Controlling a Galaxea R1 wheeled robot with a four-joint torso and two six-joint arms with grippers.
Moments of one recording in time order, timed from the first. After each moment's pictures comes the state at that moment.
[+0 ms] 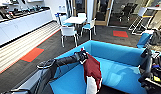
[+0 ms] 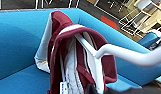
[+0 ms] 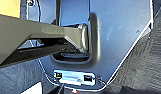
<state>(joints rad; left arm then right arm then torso) 0.17 3.09 -2.28 0.91 0.44 -1.37 -1.54 2.94 -2.53 0.06 0.18 -0.05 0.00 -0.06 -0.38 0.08</state>
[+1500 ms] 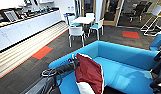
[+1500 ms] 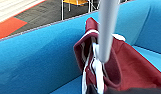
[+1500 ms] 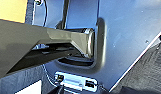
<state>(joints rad) 0.29 3.14 -2.55 1.19 0.58 -1.38 -1.55 2.95 -2.53 0.06 0.22 -0.05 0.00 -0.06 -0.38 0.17</state>
